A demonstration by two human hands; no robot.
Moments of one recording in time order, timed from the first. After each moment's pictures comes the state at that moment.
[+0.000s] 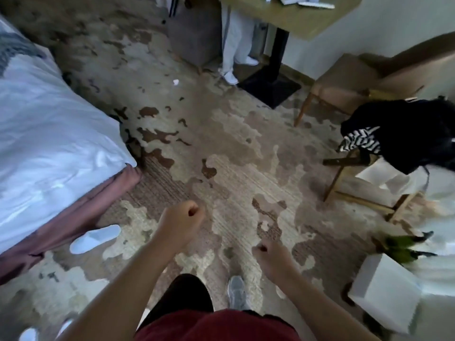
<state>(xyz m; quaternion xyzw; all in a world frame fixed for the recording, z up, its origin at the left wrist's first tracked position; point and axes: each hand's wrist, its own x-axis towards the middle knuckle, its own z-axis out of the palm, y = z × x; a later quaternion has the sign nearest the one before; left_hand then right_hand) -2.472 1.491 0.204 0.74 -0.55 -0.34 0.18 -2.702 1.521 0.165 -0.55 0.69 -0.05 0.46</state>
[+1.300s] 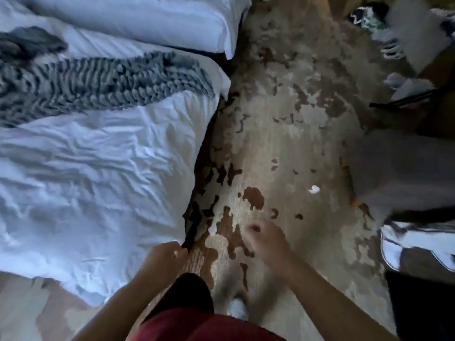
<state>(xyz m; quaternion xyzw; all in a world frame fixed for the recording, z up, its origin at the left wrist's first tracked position) -2.006 0.858 0.180 0.90 -0.07 -0.33 0.26 -2.083 0.639 0.202 -0.80 0.33 0.13 0.48</state>
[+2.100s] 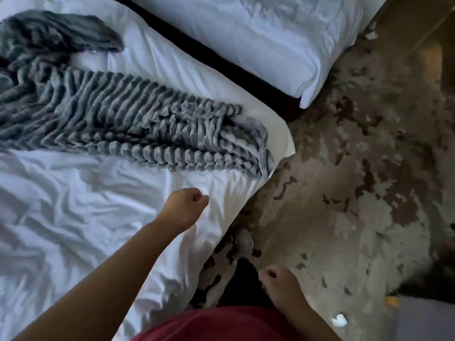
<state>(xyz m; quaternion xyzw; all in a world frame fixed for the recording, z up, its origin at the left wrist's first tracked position) -1.449 0.707 0.169 0.89 0.06 -0.23 0.39 -1.604 0.483 0.130 -0.82 0.30 0.29 0.38</state>
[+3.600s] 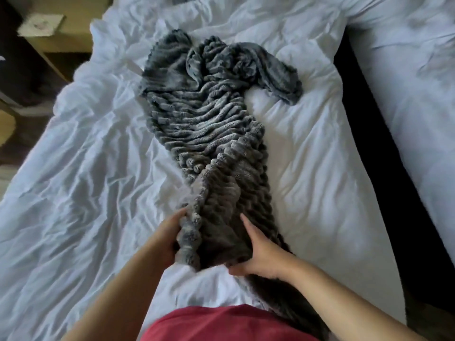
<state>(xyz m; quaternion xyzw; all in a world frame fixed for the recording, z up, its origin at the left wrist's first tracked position) -1.292 0.771 0.170 0.26 0.49 0.06 0.83 -1.135 0.619 0.149 -0.71 -0.37 0.56 0.22</state>
